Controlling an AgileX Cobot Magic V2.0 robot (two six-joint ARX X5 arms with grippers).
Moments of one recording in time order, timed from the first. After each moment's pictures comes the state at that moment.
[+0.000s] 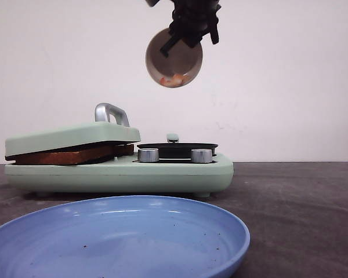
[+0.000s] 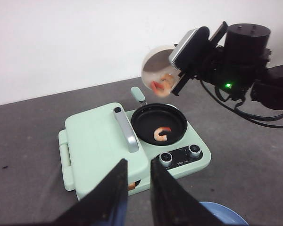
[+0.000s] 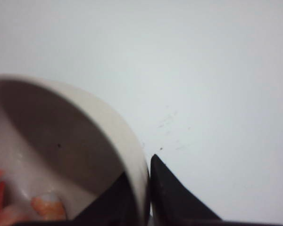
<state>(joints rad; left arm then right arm) -0.40 0.76 1.55 -1.10 0.05 -0.02 0.64 1.88 1.55 0.30 0.55 -0.72</state>
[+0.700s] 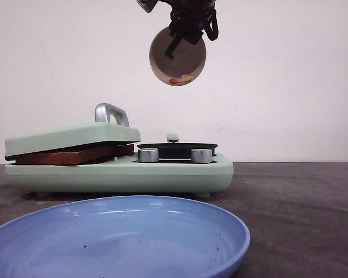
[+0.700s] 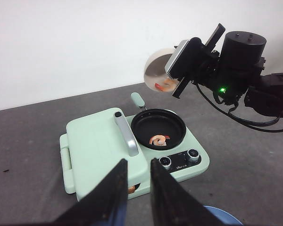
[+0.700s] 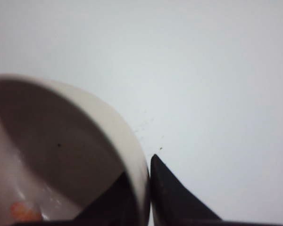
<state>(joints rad) -0.40 0.73 1.55 -1.10 0.05 -0.03 0.65 1.89 1.55 0.39 0.60 -0.94</state>
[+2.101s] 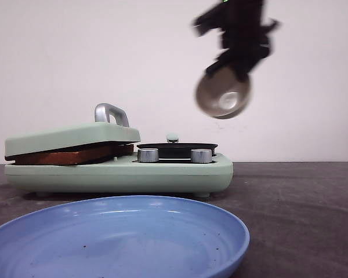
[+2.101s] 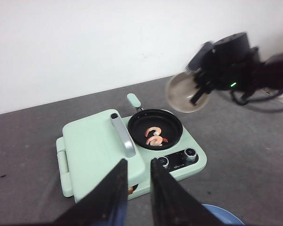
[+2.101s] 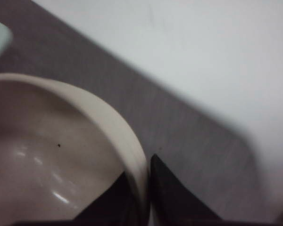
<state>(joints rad) -0.42 0.73 1.55 -1.09 0.05 -0.01 0.42 1.79 1.55 -0.33 0.48 -0.17</state>
